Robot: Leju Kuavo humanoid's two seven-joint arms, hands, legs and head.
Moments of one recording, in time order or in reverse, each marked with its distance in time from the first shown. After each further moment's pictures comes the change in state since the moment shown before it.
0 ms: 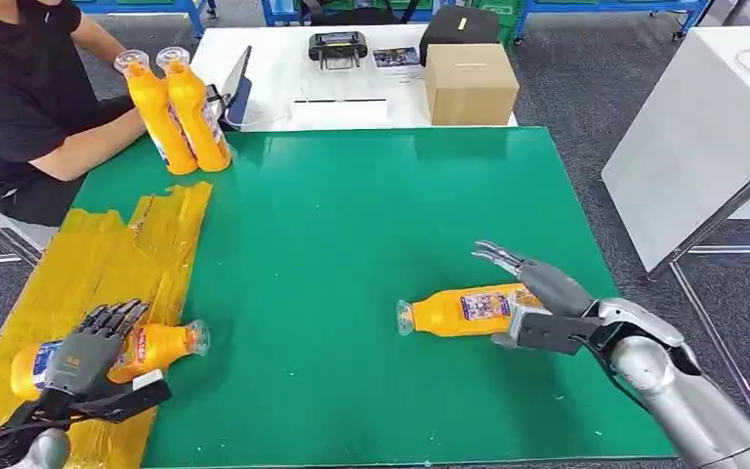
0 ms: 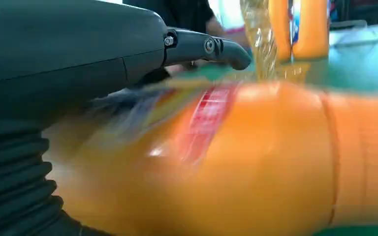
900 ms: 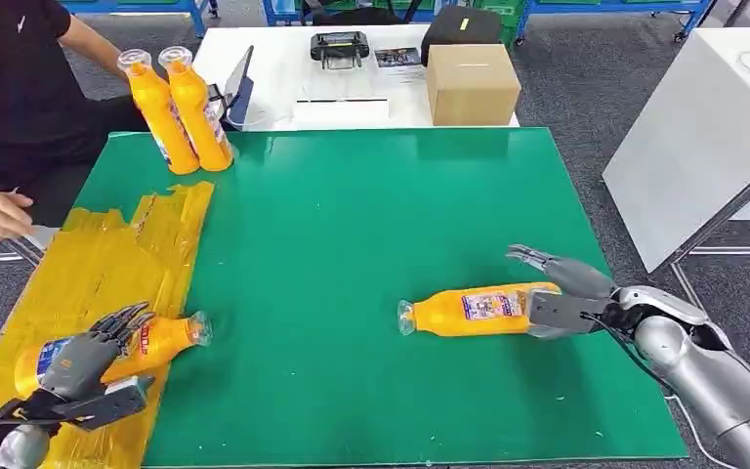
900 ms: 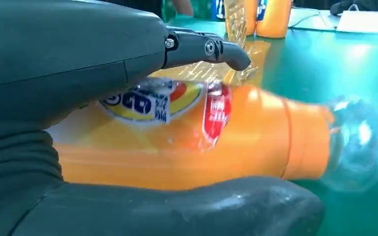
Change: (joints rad) left arm -0.027 0.069 -0.057 -0.006 0.295 -0.204 -0.196; right arm -0.140 -0.058 0.138 0.254 0.029 0.017 0.027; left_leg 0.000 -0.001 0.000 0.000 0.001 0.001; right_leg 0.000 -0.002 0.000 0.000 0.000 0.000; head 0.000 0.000
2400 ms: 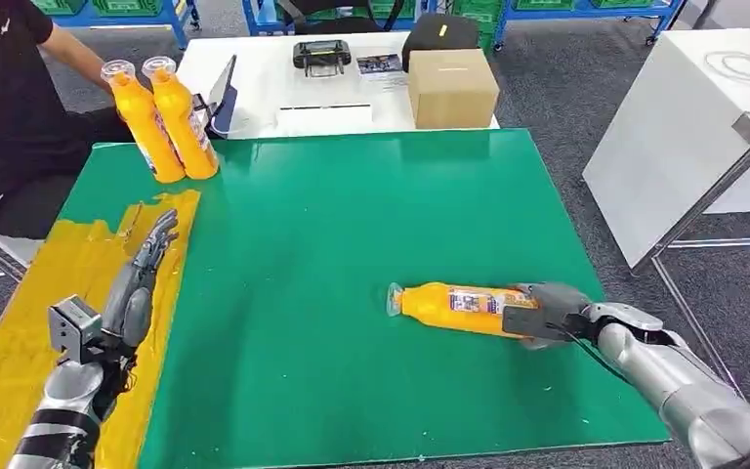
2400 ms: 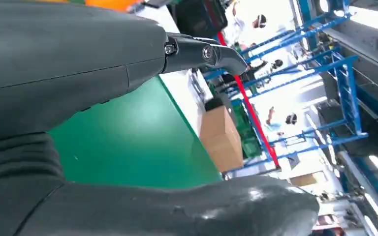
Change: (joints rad) left arm -0.135 -0.270 0.037 -0.223 0.724 -0.368 -0.025; right arm -0.151 0.190 0.277 0.542 0.074 -0.137 -0.007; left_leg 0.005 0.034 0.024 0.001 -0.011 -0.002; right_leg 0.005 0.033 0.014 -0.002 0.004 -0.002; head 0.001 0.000
